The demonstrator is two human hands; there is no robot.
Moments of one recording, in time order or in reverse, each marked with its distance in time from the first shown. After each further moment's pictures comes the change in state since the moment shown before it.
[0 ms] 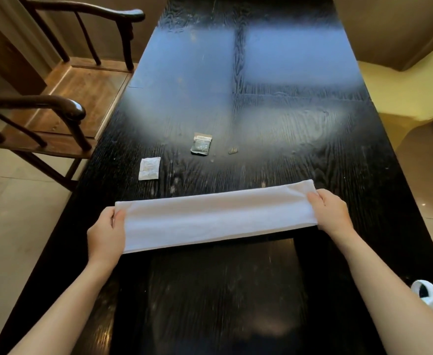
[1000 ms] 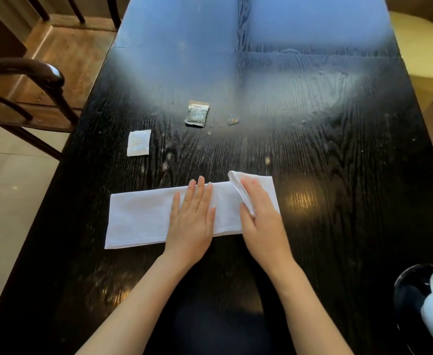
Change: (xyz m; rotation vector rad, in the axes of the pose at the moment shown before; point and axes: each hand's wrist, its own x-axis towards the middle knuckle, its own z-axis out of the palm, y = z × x) left_hand -0.067 0.055 0.106 0.464 -0.424 0.523; right_hand -0.100 -0.071 0.076 0.312 -0.209 -0.263
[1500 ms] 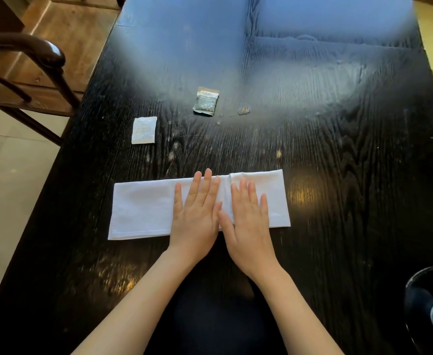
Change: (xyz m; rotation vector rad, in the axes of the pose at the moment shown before) left_hand -0.005 -0.007 0.006 0.057 0.054 0.024; right_hand -0.010 0.016 0.045 -0.382 -0.171 -0.093
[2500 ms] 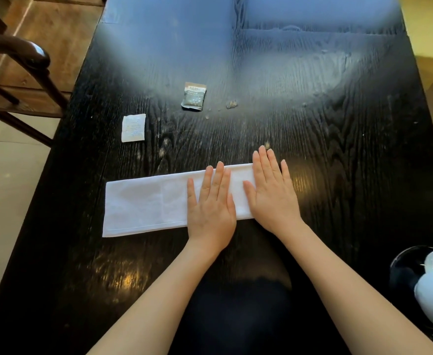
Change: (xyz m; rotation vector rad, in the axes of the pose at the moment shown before) left_hand 0.008 0.044 0.011 0.057 0.037 -0.041; right_hand 0.039 0.060 -0.036 -0.486 0.048 0.050
